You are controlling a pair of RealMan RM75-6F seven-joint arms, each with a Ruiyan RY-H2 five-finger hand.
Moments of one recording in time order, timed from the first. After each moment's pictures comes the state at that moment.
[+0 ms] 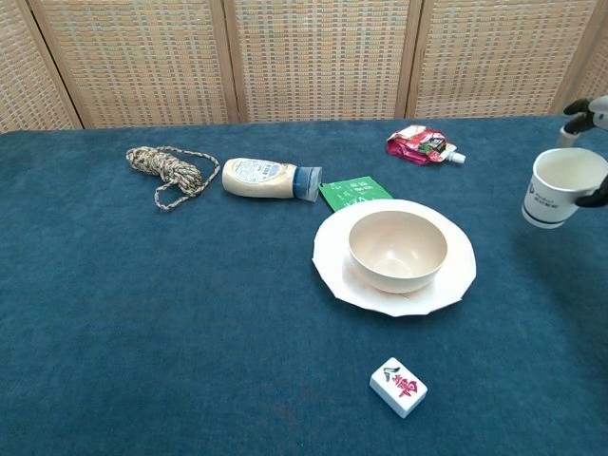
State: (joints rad) left arm -0.04 -1.14 -0.03 -1.67 1.54 1.56 0.03; right arm 0.63 -1.40 0.24 -1.62 -0.69 1.20 -0.67
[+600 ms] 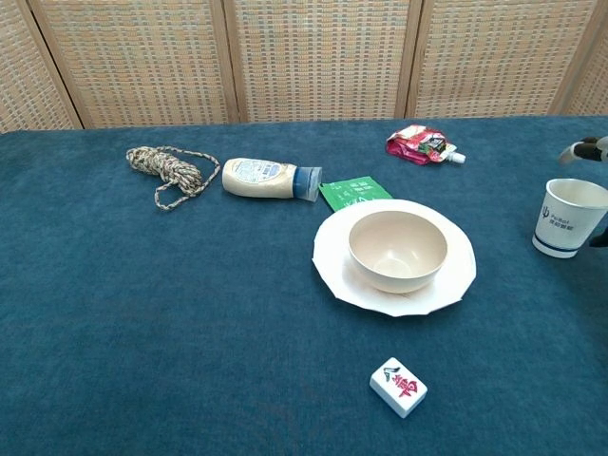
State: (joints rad) left arm -0.04 -1.14 -0.04 -1.67 1.54 1.57 0.02; right arm 0.61 -1.43 0.20 -1.54 -0.69 1.15 -0.63
